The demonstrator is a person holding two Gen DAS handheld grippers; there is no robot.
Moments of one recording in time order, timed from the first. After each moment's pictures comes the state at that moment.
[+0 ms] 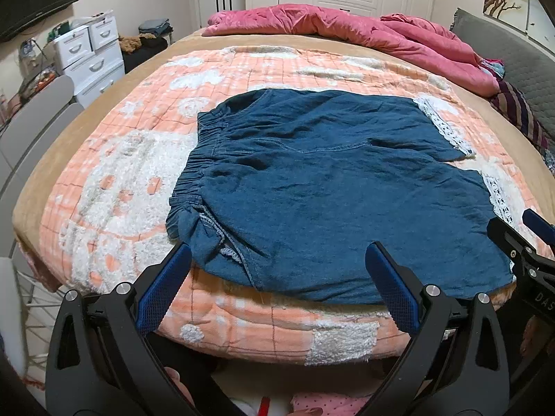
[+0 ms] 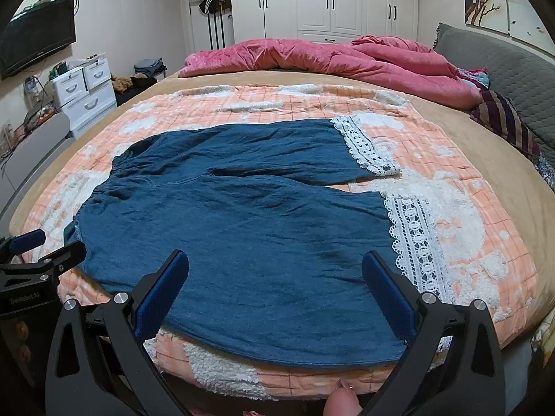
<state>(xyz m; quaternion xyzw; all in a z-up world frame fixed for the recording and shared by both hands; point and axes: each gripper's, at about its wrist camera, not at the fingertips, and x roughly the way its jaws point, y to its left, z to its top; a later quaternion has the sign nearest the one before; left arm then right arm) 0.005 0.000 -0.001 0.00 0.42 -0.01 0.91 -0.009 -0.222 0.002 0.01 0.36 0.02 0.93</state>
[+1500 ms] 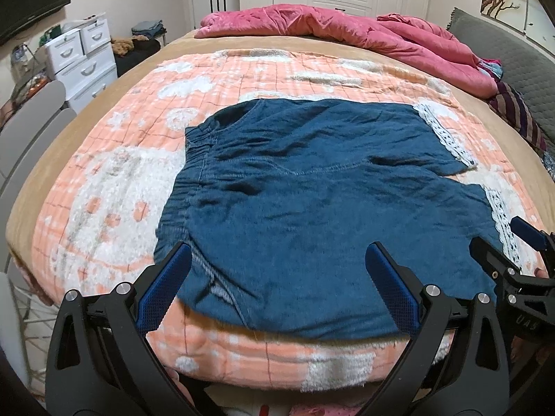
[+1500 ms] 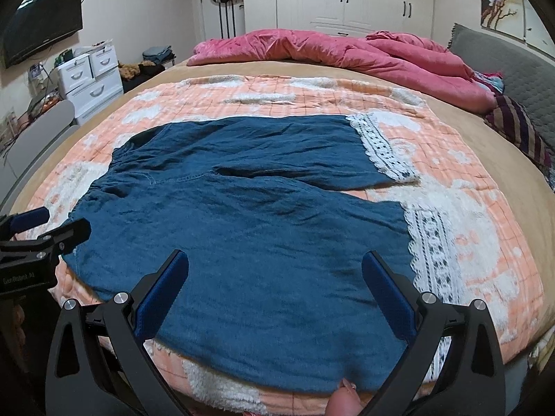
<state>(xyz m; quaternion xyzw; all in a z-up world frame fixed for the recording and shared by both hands) 0.042 -0.001 0.003 0.00 0.43 -0.02 0.90 0.027 -0.212 -0.007 -0.01 0.39 0.05 0.92</state>
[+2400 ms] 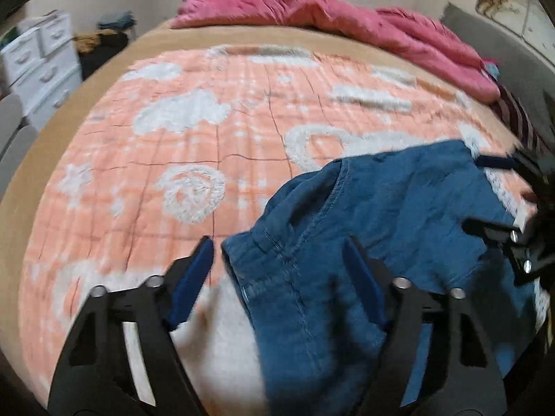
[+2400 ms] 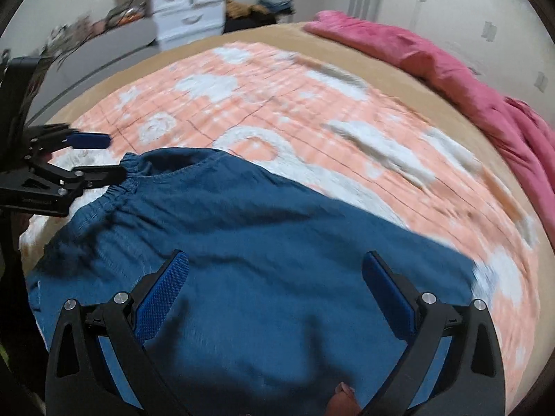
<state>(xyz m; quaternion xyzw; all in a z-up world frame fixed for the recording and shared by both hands) 0.232 0.105 -0.023 0.01 0.46 -0.09 0.89 0.260 -0.106 -0.010 -0.18 0.43 0.27 0.84</state>
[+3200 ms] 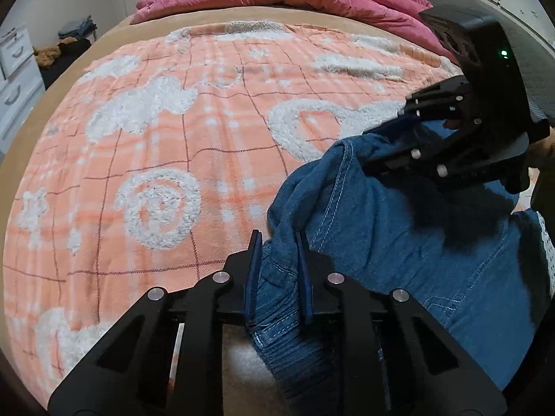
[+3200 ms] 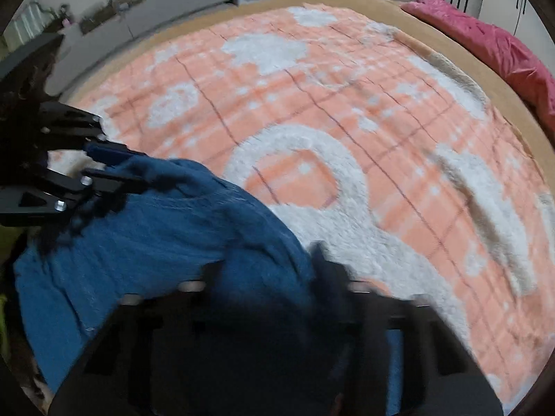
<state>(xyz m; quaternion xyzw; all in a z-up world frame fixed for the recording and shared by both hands) 0.262 0.103 -0.053 0.04 0.47 -0.16 0.87 0.354 -0.051 -0.060 -0.21 0.46 0.44 0.74</state>
